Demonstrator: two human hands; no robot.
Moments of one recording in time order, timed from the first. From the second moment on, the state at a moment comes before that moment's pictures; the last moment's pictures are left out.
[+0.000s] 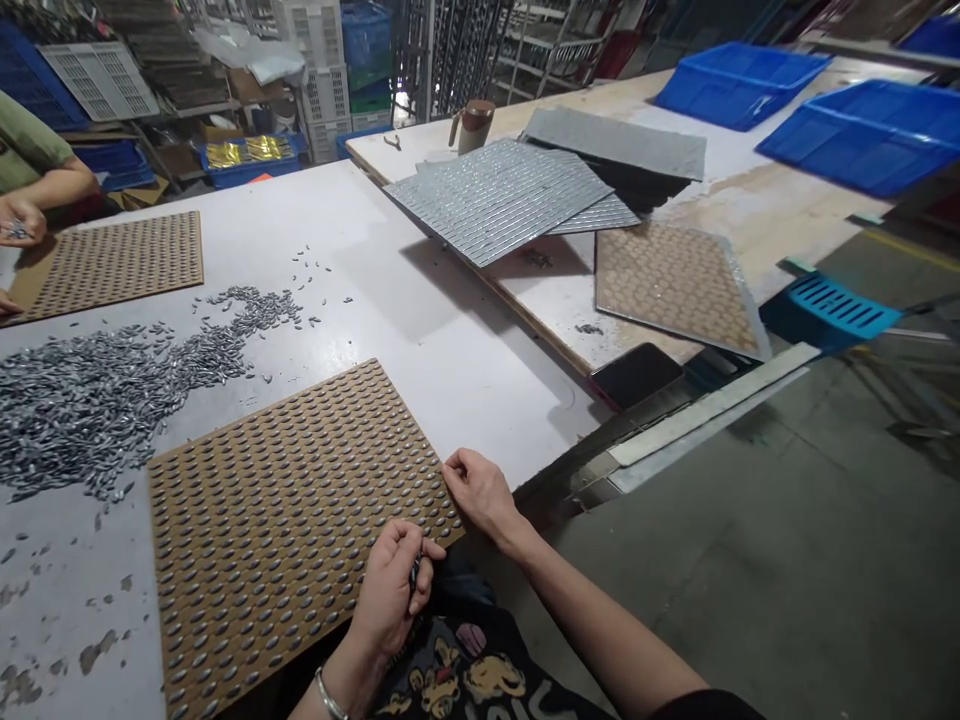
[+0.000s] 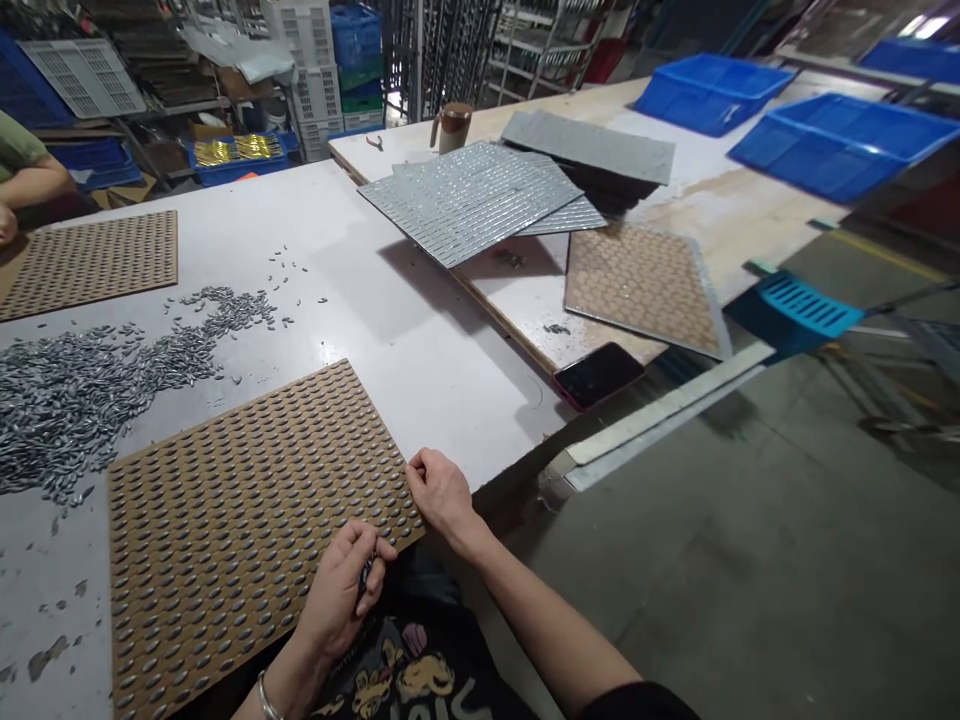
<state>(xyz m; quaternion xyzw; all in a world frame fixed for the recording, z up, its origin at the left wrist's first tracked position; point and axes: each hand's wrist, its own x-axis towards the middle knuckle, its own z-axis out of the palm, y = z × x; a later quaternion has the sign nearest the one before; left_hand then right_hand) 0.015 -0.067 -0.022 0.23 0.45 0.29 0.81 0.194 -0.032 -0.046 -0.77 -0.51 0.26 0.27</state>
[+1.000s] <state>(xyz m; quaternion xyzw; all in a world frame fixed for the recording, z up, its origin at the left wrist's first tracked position) 0.008 -0.084 -0.020 0.34 0.27 0.05 0.90 0.191 -0.114 0.018 -0.44 -0.73 0.46 0.25</state>
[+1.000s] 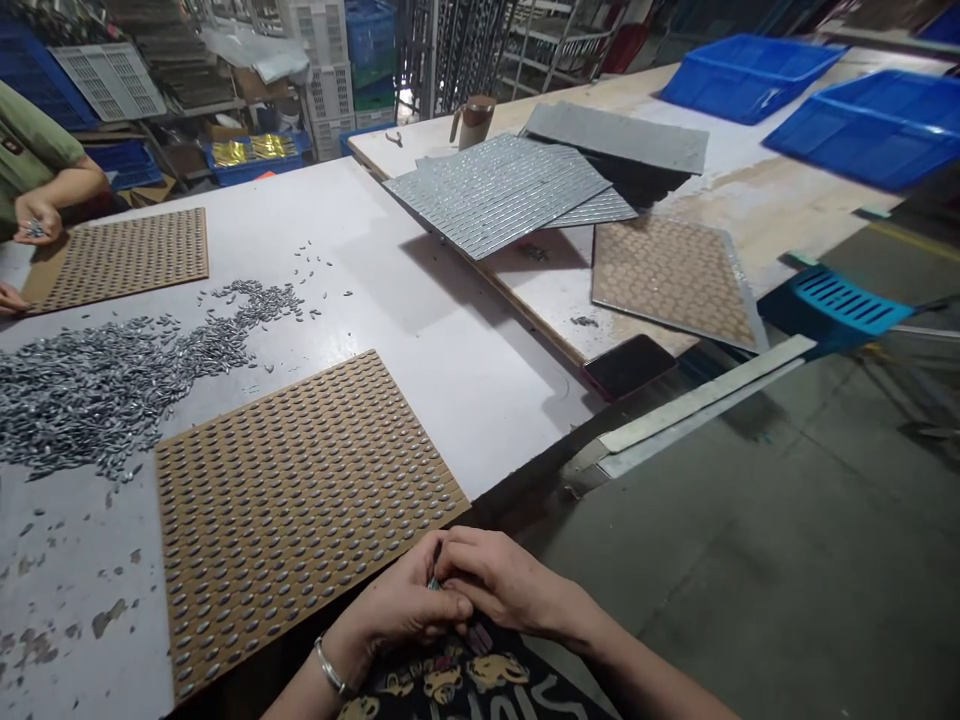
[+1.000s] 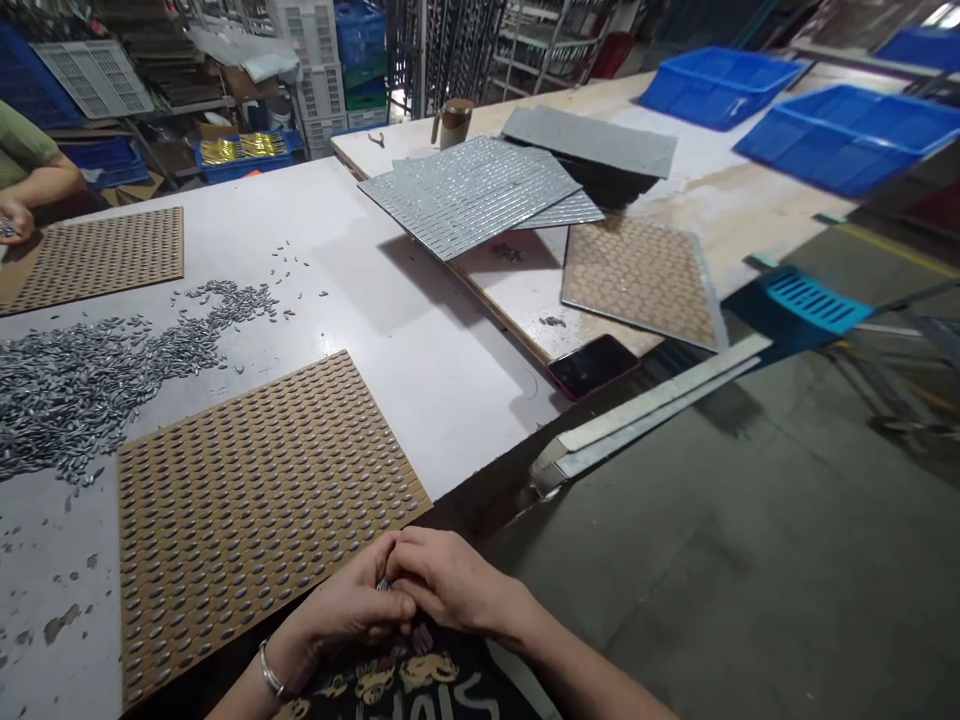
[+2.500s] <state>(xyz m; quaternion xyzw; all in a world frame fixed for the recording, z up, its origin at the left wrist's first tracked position) 0.011 -0.070 -0.013 0.20 0.45 0.27 0.83 0.219 -0.041 -0.040 -0.65 -0.60 0.35 0.30</state>
